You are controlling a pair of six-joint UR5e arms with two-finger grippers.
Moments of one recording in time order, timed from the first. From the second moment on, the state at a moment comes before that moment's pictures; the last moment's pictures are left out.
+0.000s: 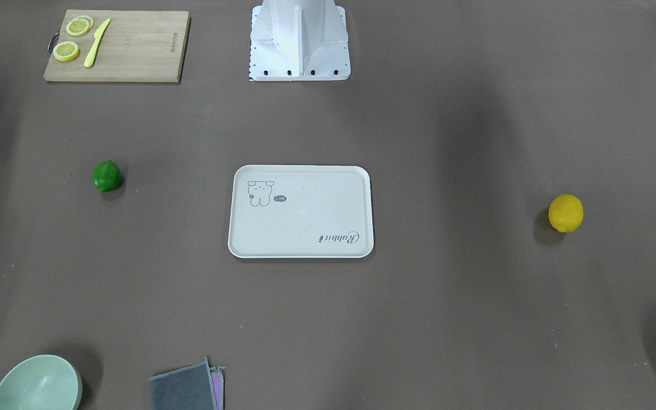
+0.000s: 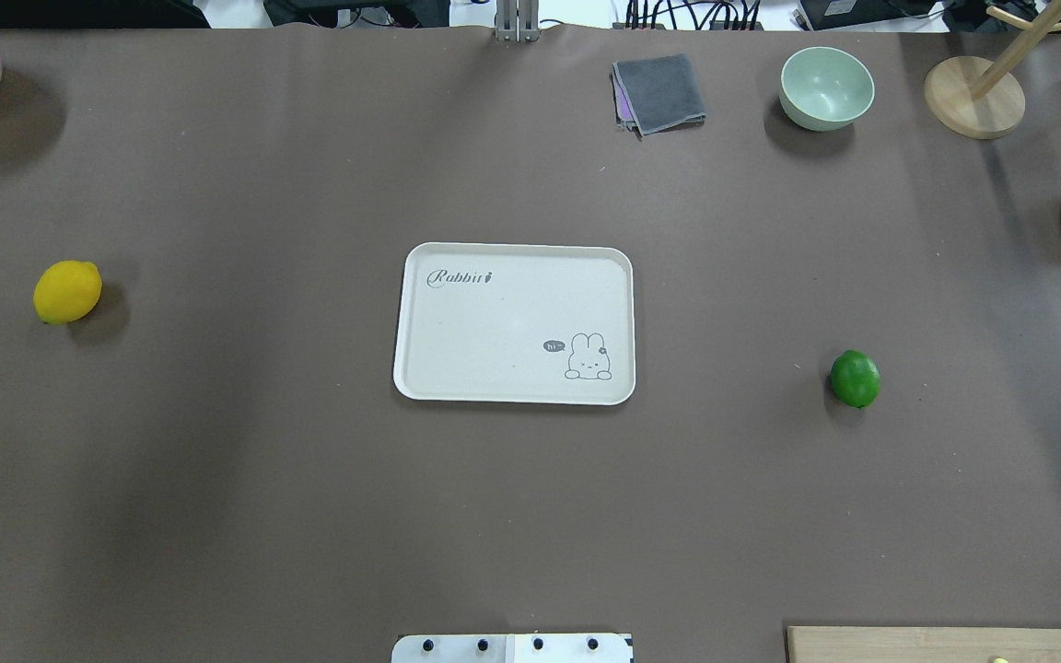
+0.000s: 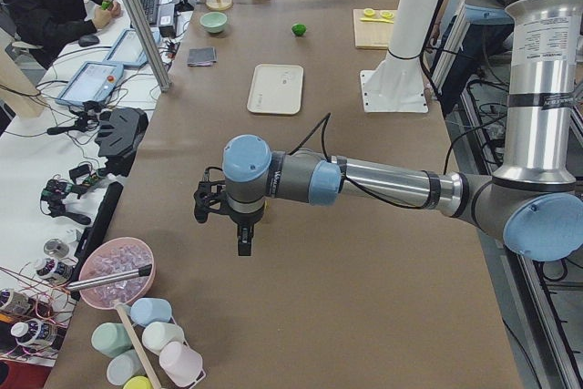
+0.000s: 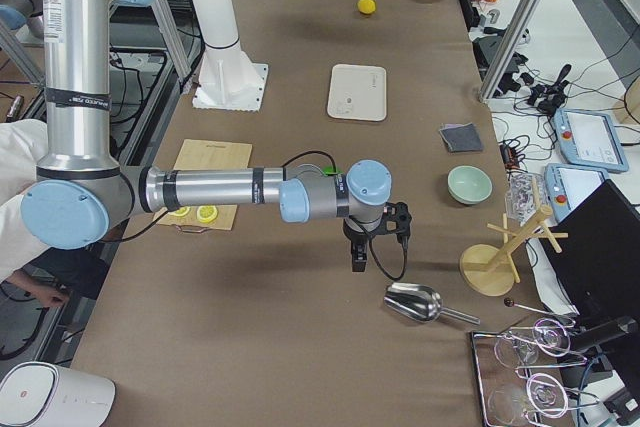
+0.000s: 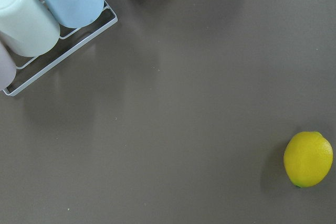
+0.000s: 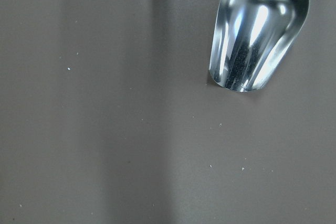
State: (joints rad) left arm -1.62 -1.54 -1.76 -1.58 -2.39 -0.15; right arm 1.46 -1.63 1.69 -1.49 2.39 0.15
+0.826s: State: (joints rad) left arm -1.62 -1.53 -1.75 -1.58 -2.36 -0.15; right arm 1.46 -1.63 1.69 -1.48 2.39 0.15
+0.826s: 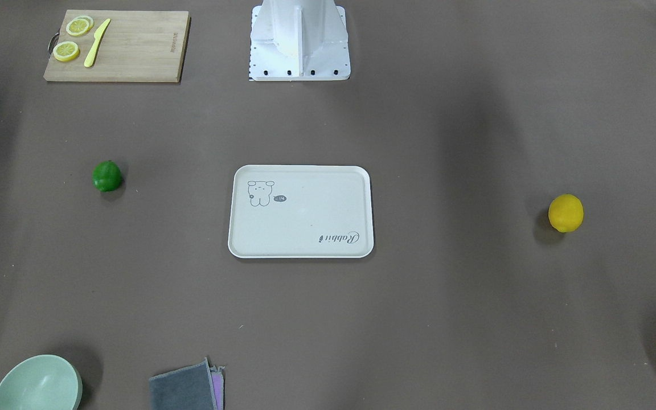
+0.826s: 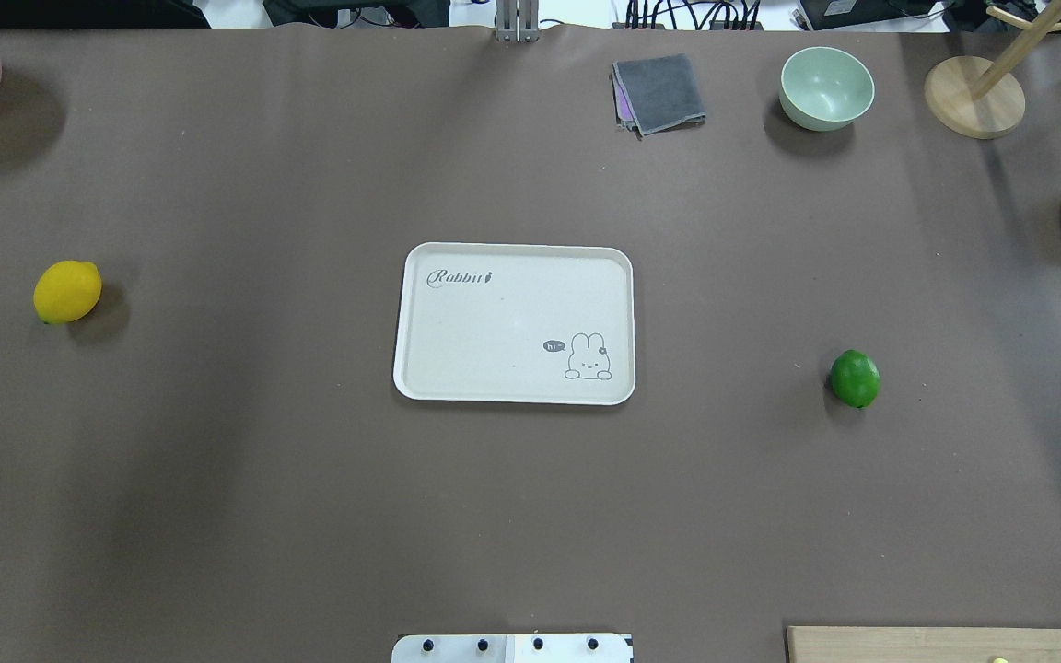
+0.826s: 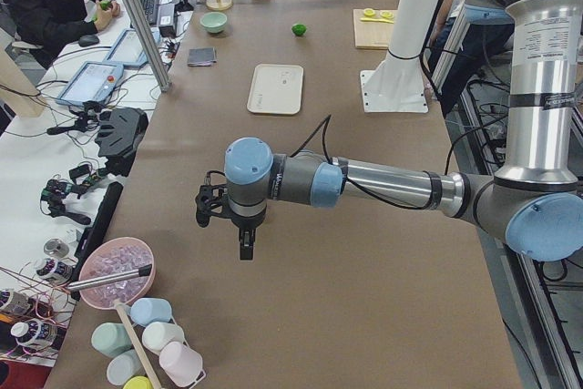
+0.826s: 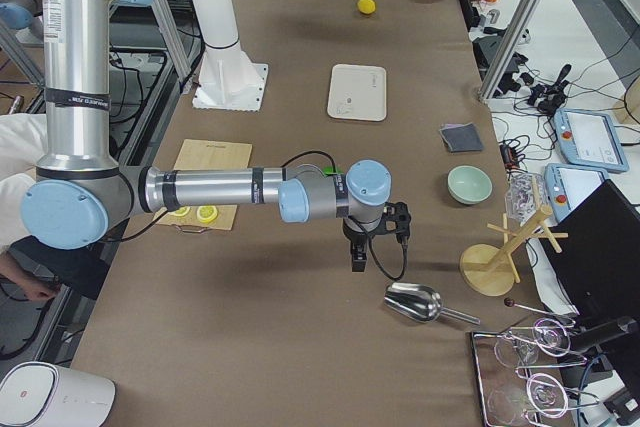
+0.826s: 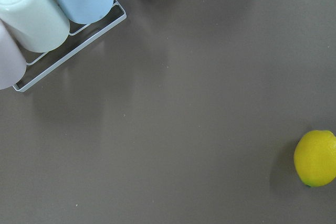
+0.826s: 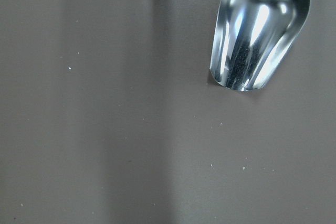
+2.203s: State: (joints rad) left arm -1.62 -1.53 -1.75 -1.58 -2.35 -0.15; right arm 1.46 -1.63 1.69 -1.48 2.39 0.15
